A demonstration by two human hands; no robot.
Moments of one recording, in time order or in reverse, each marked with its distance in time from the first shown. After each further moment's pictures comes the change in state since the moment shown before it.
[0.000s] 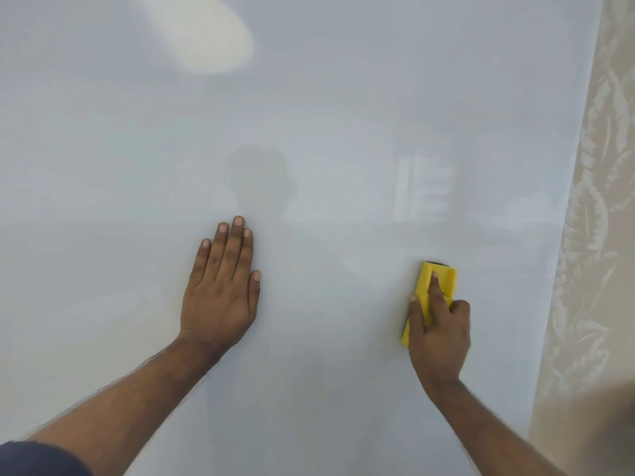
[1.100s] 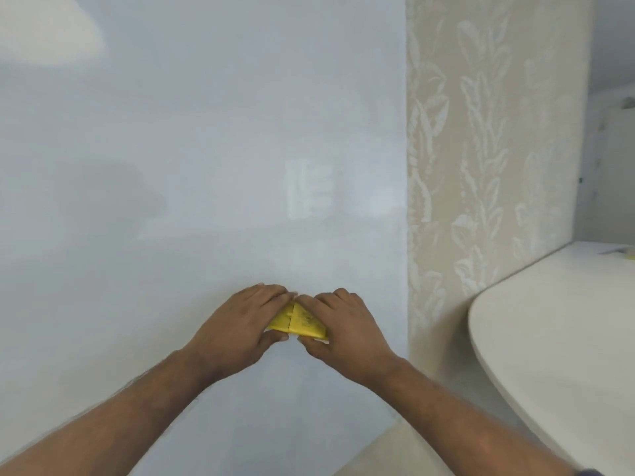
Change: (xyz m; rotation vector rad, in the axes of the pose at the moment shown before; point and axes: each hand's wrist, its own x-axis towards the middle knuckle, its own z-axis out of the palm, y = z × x) left_hand 0.012 0.093 -0.043 -0.738 -0.412 0.574; right_hand -0.030 -0.080 -0.109 -0.350 -0.506 -0.520
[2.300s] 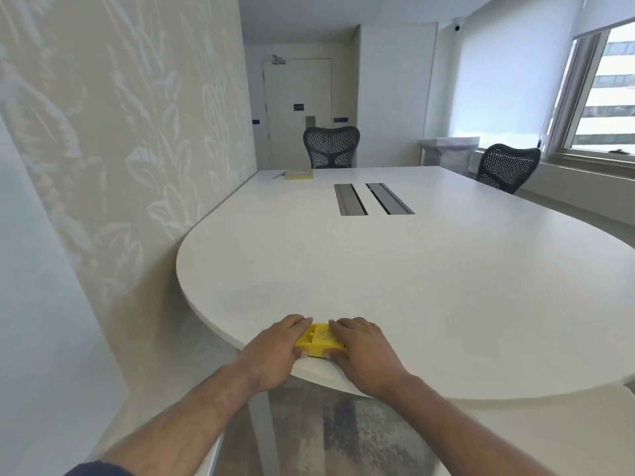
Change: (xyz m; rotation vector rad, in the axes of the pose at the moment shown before) left_hand 0.145 0.416 0.217 -0.765 -0.513 0.567; right_hand -0.366 0.125 -0.179 -0.485 -0.291 1.077
